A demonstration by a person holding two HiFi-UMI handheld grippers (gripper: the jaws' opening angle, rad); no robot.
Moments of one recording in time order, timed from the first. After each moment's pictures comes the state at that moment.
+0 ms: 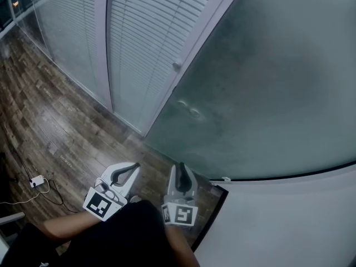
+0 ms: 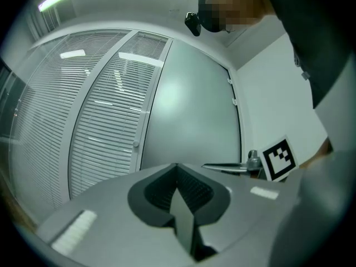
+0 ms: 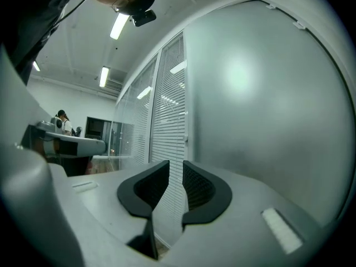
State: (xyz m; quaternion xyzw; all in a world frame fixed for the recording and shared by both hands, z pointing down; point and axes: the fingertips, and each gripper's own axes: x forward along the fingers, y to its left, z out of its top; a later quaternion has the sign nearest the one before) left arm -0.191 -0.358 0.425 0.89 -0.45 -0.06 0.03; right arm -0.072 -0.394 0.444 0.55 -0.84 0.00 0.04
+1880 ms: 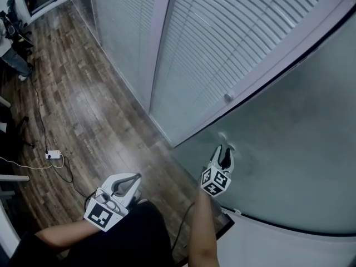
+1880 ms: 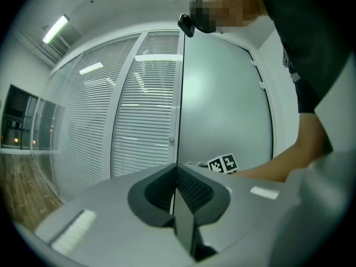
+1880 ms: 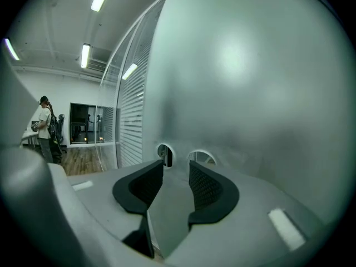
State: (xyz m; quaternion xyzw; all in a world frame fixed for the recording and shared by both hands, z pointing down) left arm -0.261 -0.359 0.437 0.81 -0.59 0.00 0.04; right arm -0.042 -0.629 0.548 0.59 -0.80 0.06 0.10
